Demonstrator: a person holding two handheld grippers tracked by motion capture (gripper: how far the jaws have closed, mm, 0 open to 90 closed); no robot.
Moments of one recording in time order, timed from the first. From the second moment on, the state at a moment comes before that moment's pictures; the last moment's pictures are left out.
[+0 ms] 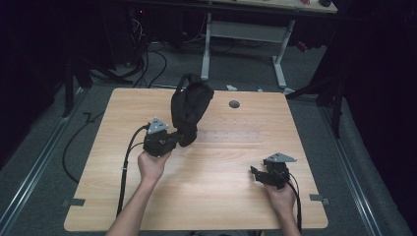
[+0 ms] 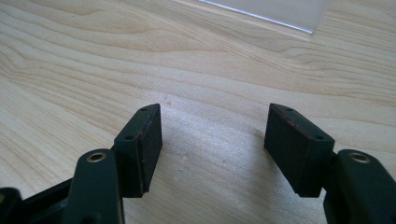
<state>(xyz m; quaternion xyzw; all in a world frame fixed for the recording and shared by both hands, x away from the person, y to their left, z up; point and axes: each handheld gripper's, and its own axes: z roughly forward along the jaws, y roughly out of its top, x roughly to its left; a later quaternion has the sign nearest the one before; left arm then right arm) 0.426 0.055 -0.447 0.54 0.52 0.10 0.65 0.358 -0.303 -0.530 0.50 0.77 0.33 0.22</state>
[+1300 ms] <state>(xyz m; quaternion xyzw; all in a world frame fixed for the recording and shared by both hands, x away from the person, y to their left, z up) 0.393 0.087 -0.452 0.54 0.55 0.09 0.63 0.357 -0.303 -0.531 0.50 0.77 0.33 0.22</state>
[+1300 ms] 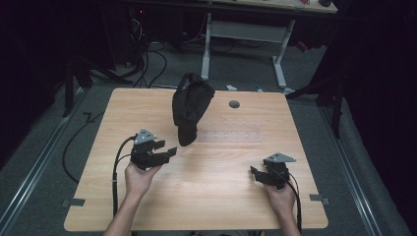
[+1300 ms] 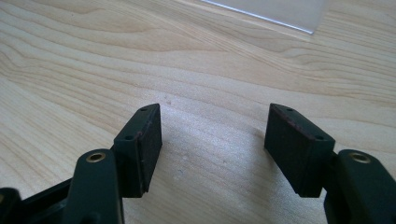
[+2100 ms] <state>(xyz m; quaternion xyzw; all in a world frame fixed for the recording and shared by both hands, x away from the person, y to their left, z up) 0.376 0.109 -0.479 0.53 0.58 0.09 0.61 0.357 -0.302 -0.531 0.50 0.77 0.33 0.23</state>
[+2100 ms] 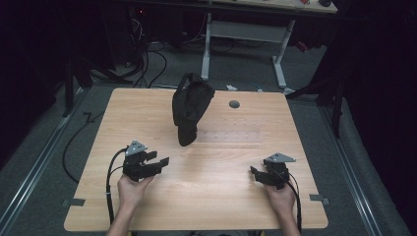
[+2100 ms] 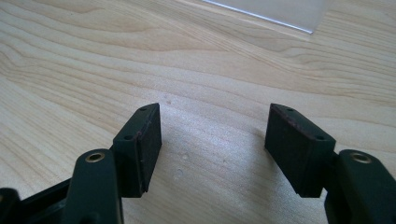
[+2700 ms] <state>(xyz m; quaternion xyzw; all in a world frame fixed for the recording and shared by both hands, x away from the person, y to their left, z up) 0.368 0.112 -0.510 0.52 0.61 0.09 0.59 0.357 -0.302 -0.531 0.50 0.77 0.33 0.22</state>
